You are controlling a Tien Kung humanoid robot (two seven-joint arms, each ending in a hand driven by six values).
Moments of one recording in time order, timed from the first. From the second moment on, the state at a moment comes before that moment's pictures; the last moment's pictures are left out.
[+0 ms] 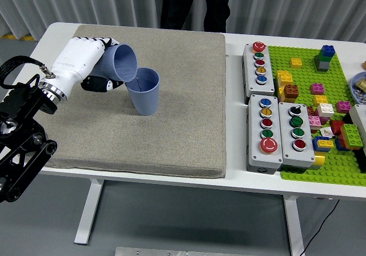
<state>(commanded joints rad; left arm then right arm) -0.36 0.40 -1.20 -1.48 2.27 0.00 0.08 0.17 -0.07 1.02 0.18 -0.55 0.07 -0.21</state>
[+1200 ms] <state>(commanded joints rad) -0.44 0.49 -1.08 -1.48 2.27 -0.02 0.13 0.18 -0.07 1.02 0.18 -0.51 0.06 -0.21</state>
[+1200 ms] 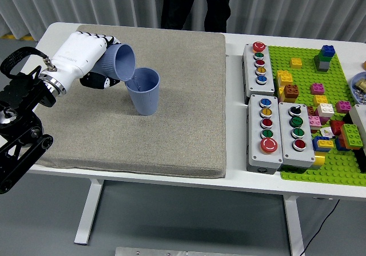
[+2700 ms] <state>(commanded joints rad) -0.52 0.56 -0.97 -1.52 2.27 -0.03 0.16 0.18 -0.07 1.01 0.18 -0.51 0.06 -0.21</state>
